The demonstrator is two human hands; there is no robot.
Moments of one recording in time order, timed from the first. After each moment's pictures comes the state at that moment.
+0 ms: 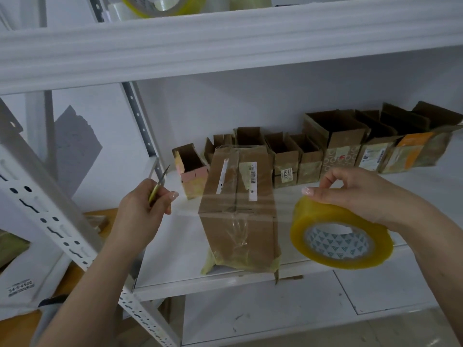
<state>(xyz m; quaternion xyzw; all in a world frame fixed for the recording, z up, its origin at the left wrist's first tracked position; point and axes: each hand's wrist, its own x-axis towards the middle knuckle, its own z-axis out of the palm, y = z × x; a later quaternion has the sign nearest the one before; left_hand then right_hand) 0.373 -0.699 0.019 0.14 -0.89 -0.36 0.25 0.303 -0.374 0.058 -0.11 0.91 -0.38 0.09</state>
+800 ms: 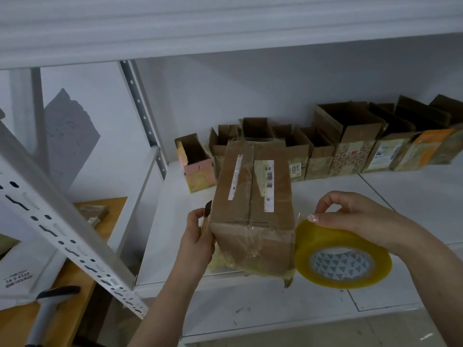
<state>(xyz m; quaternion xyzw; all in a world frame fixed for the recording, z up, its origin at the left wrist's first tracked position) 0.354 -0.652 -0.068 0.17 -0.74 -0.64 0.11 0.291 -0.388 0.019 -0.11 0.87 -0.43 0.20</state>
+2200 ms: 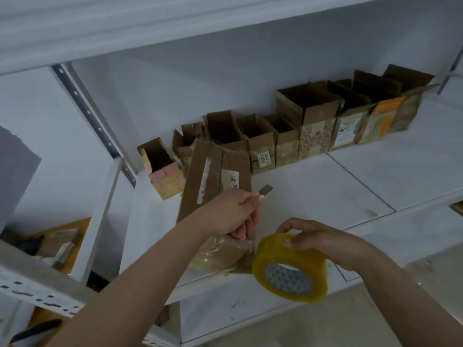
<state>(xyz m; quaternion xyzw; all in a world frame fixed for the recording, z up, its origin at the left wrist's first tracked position) 0.278 -0.578 -0.010 -0.10 -0.89 -0.40 -0.19 0.292 -0.364 -0.068 -0.09 0.77 -0.55 0.32</state>
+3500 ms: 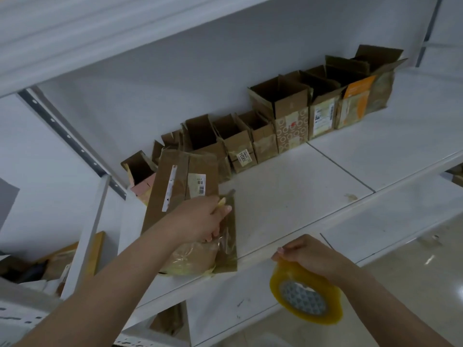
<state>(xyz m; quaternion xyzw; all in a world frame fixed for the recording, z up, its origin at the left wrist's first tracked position) 0.288 -0.557 0.009 -0.07 -0.97 -0.13 -0.18 0.316 -0.338 -0.119 0.01 0.78 -0.56 0.27</state>
